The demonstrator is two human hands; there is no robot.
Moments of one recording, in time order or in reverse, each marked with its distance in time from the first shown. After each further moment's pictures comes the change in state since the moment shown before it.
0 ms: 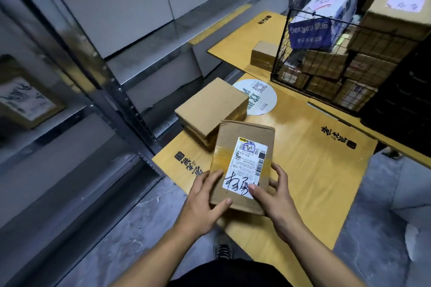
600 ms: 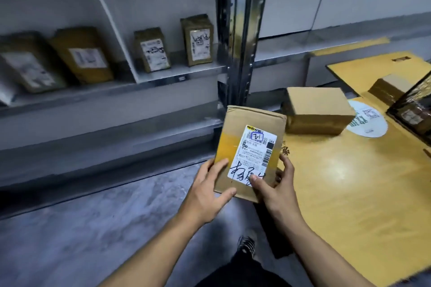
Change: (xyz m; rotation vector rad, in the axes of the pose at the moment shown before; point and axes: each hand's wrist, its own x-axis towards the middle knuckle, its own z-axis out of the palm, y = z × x) left_hand -0.228 -0.049 -0.057 -0.035 0.544 -0.232; right_hand -0.124 0.009 0.146 -0.198 -0.458 -0.272
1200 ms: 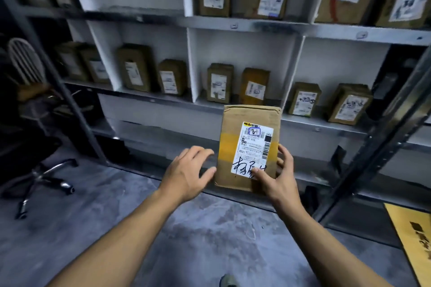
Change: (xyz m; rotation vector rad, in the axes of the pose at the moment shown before) left_hand -0.207 -0.075 -0.294 0.574 0.517 -0.235; right_hand -0.095 -0.094 0.279 -0.055 -0.527 -0.349
